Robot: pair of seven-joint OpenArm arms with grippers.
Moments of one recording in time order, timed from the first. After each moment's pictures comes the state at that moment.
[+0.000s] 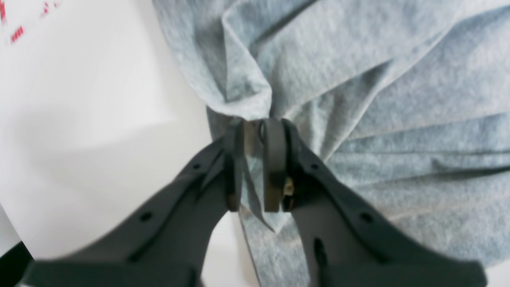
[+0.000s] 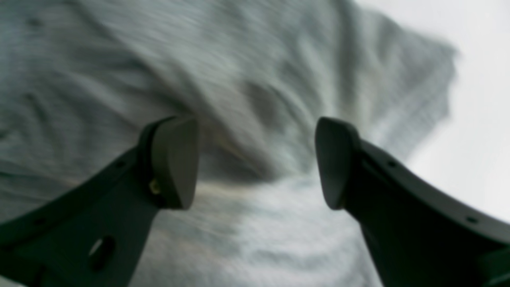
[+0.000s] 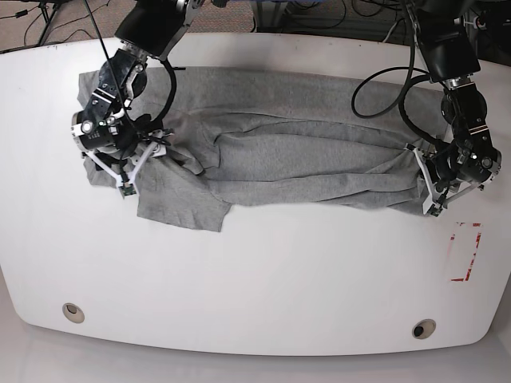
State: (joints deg) left arm -9.2 -16.3 -18.5 87.6 -7.8 -41.9 71.5; right arm 3.0 -4.6 28.2 100.7 -1.2 40.1 -73.6
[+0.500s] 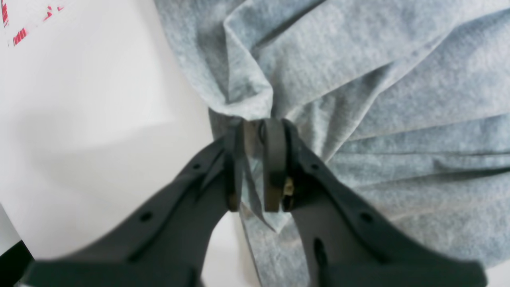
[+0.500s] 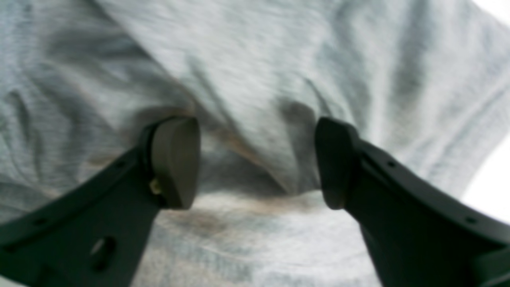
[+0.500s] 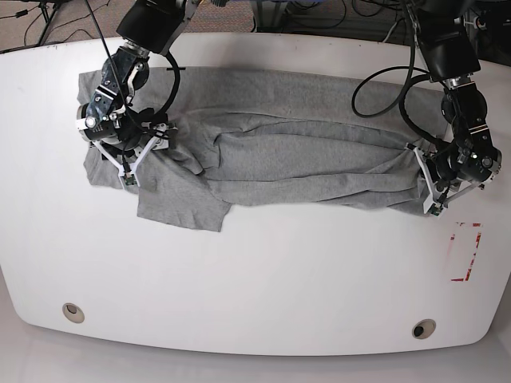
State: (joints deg) left arm -9.1 -16.4 -18.6 87.7 -7.8 -41.9 71.5; right arm 2.0 -4.3 30.9 94.3 -1.5 40.1 -66.9
